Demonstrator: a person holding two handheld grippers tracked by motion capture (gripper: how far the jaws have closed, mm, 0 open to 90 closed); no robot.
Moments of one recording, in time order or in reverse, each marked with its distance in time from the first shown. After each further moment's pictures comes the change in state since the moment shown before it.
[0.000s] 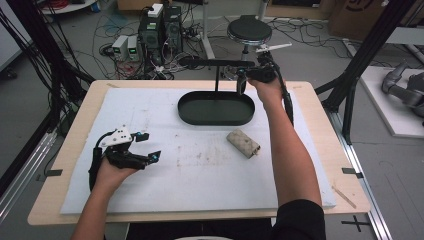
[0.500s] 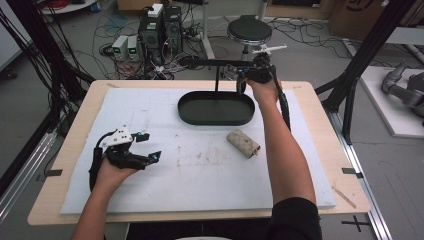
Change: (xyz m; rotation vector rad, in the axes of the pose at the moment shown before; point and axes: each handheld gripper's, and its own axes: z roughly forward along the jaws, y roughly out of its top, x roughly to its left) left arm 0.000 0.000 0.000 0.003 0.000 -0.001; right arm 0.001 -0.002 0.014 -0.007 -0.117 -0.009
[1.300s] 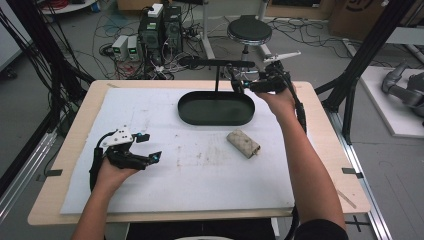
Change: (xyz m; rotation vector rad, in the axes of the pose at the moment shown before) left arm -0.001 0.000 0.001 0.007 -0.005 -0.008; right arm 0.008 -0.021 -0.058 0.068 -0.028 -0.061
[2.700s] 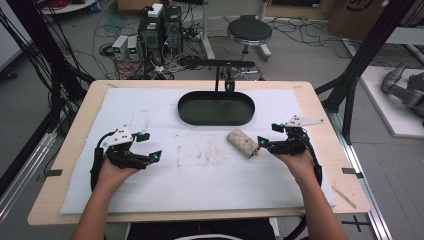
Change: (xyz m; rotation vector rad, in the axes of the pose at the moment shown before) left arm 0.002 -0.002 0.002 -0.015 0.012 0.003; right arm 0.030 -0.162 -0.049 -0.089 0.135 0.011
